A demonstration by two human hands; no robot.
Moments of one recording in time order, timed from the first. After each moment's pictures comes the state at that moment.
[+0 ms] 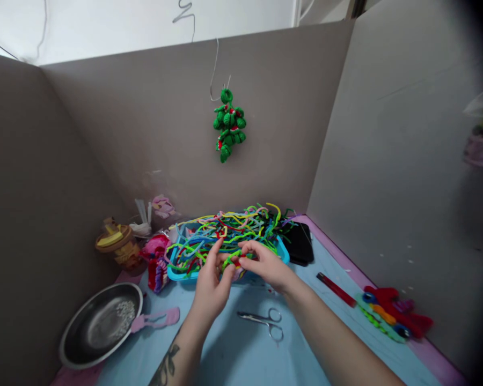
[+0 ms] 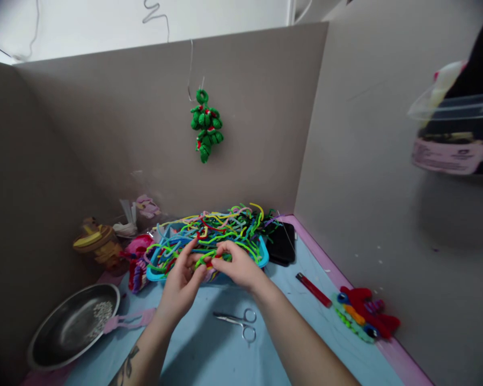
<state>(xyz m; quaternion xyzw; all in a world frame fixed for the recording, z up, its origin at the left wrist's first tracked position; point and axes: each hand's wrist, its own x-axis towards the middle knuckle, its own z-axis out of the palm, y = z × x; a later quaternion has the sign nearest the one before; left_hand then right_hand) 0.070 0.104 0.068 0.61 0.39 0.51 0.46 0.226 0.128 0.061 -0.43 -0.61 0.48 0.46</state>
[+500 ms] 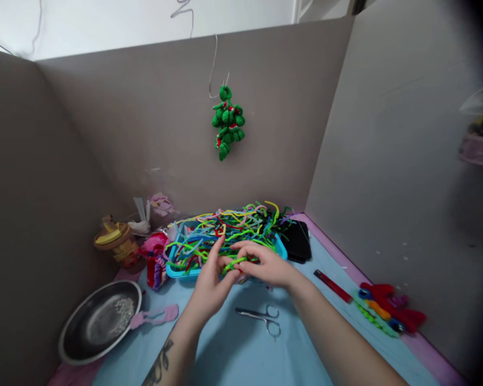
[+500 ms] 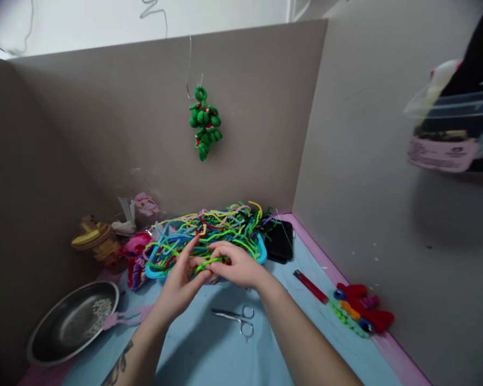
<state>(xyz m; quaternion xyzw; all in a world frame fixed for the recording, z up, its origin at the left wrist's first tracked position) 0.066 0.101 0.072 0.65 0.35 0.46 0.49 0.239 0.121 0.082 -0.36 -0.75 0.40 0.39</state>
